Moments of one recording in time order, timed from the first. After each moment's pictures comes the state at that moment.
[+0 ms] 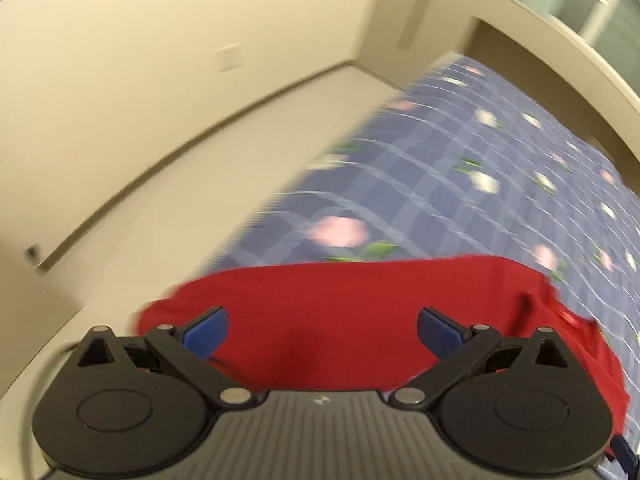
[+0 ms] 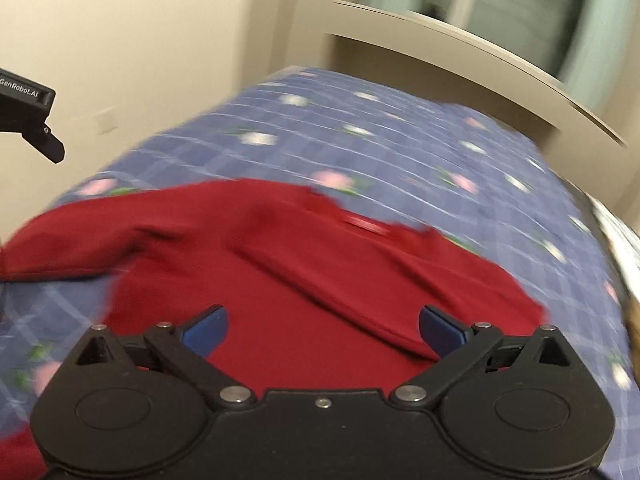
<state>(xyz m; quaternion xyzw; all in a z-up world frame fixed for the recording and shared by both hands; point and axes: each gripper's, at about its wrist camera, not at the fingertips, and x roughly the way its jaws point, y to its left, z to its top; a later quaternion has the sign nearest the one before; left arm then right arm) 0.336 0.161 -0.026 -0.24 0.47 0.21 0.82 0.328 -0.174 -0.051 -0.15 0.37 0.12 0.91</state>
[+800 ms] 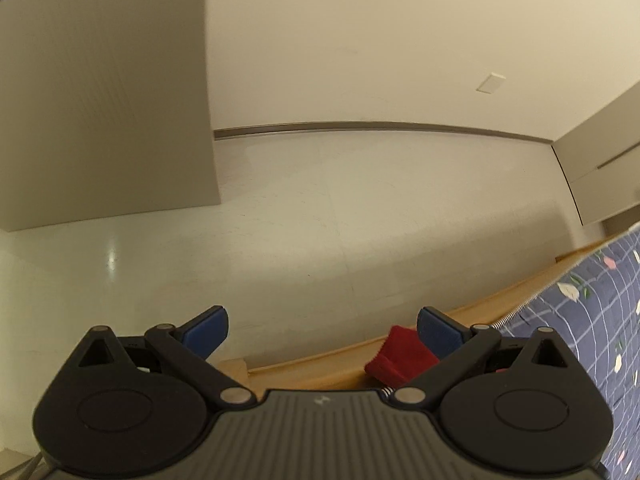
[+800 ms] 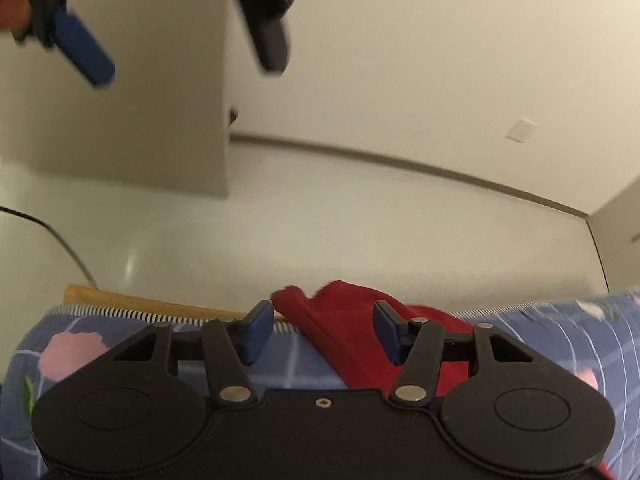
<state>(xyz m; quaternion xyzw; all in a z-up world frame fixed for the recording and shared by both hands) 0.156 0.382 -0.071 -0.44 0.43 0.41 0.67 0.239 0.242 -0.127 -0.42 0.33 0.55 0.64</state>
